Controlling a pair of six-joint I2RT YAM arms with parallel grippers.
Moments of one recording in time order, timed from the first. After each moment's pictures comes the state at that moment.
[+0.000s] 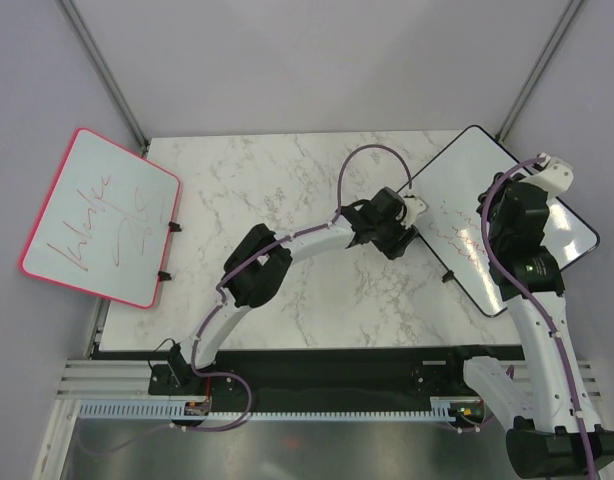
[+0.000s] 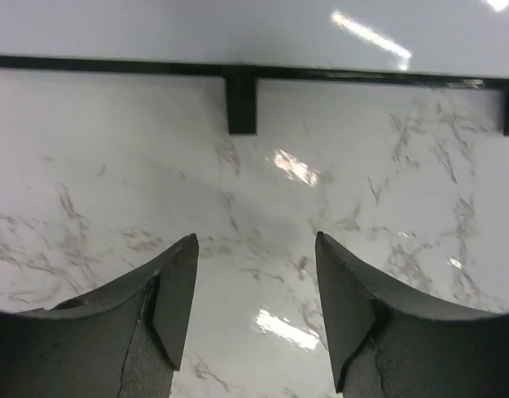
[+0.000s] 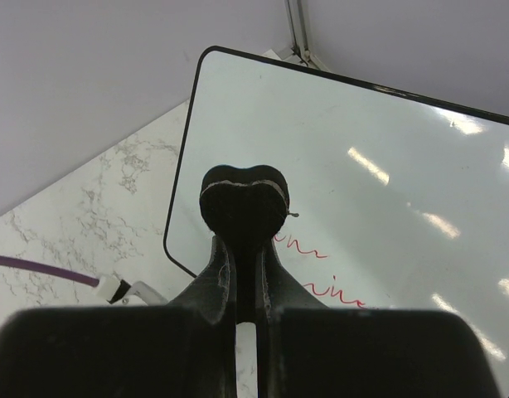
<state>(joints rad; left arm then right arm) -0.96 2.36 1.90 -0.33 0.16 0.00 0.04 0.86 1.02 -0.41 0.44 0.40</state>
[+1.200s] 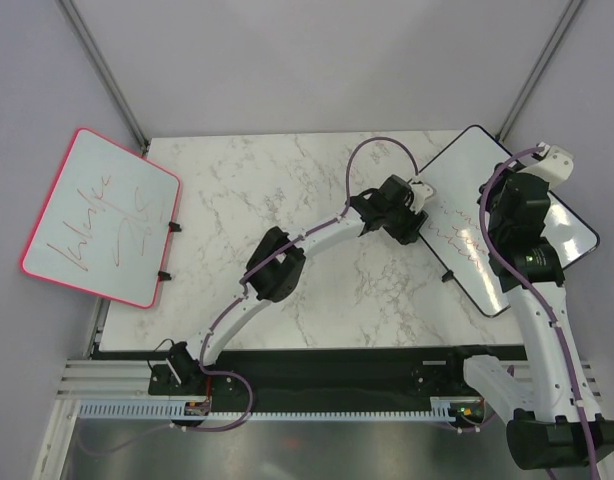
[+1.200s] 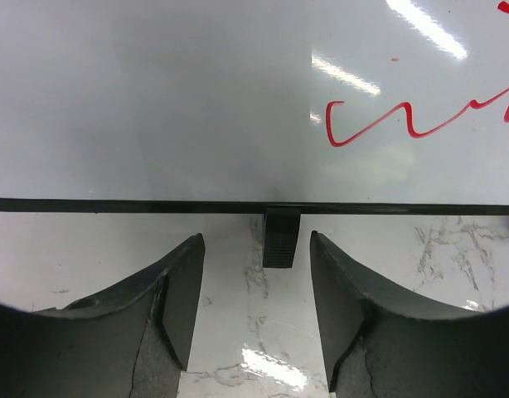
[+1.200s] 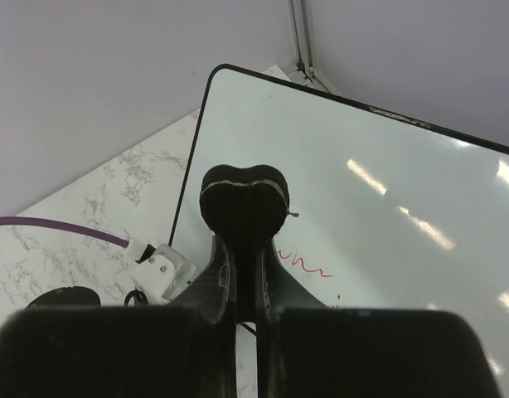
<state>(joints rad) -0.90 2.67 2.38 -0.42 0.24 -0.02 0.04 0.91 1.07 -0.38 0.44 0.37</state>
